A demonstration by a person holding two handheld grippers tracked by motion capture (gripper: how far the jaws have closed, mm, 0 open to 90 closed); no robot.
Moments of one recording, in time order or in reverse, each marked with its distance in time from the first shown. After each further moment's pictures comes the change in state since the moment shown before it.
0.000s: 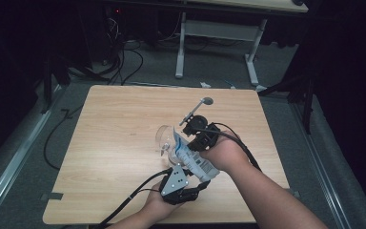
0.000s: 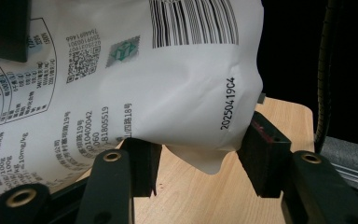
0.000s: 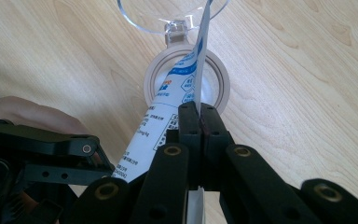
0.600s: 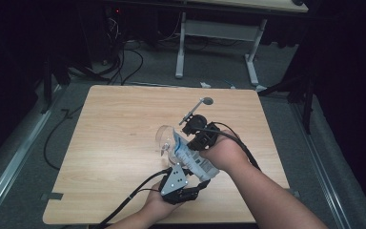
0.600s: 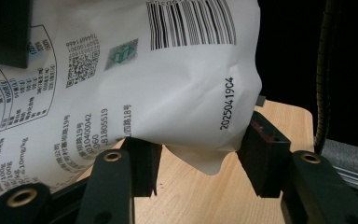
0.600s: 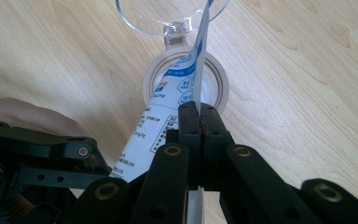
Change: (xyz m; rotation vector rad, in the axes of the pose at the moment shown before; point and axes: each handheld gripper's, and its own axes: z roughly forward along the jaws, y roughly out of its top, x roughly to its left) left arm 0.001 0.002 -0.001 -0.010 0.003 0.000; right arm 0.000 0.002 0.000 -0.003 -0.002 0.000
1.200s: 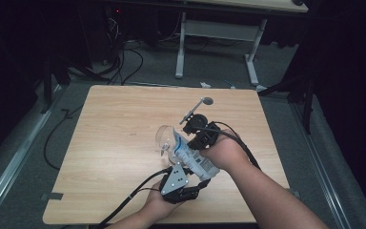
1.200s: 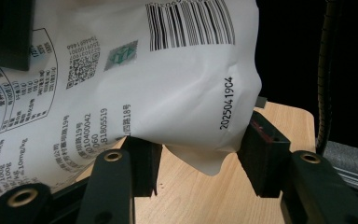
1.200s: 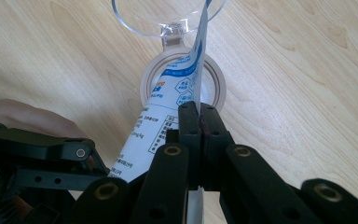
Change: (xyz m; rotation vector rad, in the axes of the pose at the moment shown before) left arm 0.001 0.002 0.001 -0.003 0.003 0.003; right arm -0.002 0.000 0.000 -0.002 -0.002 0.003
